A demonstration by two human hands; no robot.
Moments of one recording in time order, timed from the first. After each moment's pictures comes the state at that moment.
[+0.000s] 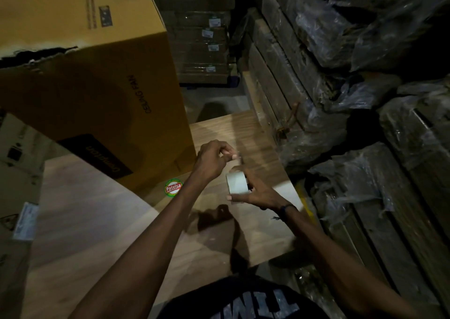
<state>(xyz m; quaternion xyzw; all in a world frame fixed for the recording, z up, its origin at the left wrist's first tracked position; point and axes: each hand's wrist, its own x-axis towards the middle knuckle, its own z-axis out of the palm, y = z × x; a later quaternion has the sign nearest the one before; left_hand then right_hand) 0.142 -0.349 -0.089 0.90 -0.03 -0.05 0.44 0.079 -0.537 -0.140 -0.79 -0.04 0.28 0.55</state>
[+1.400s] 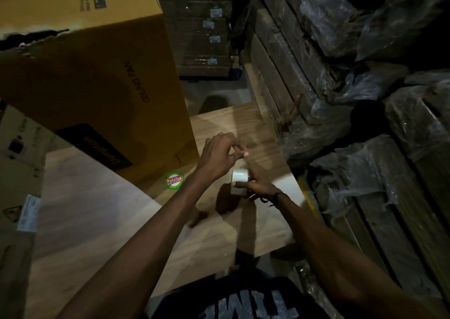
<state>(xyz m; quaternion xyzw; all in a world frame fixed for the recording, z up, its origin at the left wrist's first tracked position) 0.125 -0.365 -0.074 0.93 -0.14 -0.02 0.35 0.097 -0.539 -0.195 -0.78 0.09 0.34 0.52</state>
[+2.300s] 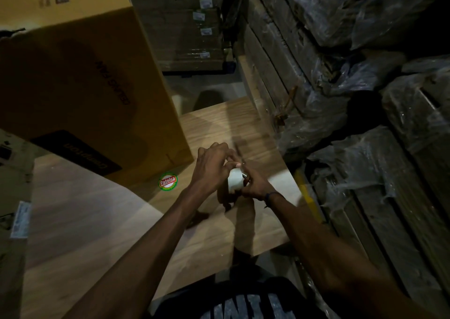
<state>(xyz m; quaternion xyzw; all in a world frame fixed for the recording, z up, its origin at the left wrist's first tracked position) 0.111 -0.371 -0.101 0.94 -0.13 -0.04 0.31 0.105 -0.554 -0.236 -0.83 0.01 0.23 0.51</state>
